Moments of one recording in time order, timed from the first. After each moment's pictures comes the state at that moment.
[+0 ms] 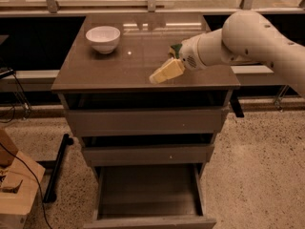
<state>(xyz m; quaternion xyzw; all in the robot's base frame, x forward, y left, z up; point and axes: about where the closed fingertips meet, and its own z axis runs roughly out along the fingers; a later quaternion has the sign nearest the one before) 0.687 -0.062 0.876 -0.43 0.77 0.15 0.45</state>
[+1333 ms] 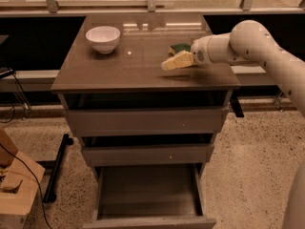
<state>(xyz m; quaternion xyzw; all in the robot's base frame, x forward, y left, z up) 0.780 -0.118 0.844 -0.34 0.78 0.18 0.49</state>
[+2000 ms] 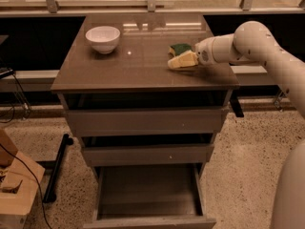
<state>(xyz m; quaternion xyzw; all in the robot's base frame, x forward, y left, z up) 0.797 -0.141 0.830 -0.32 0.80 0.18 0.48</state>
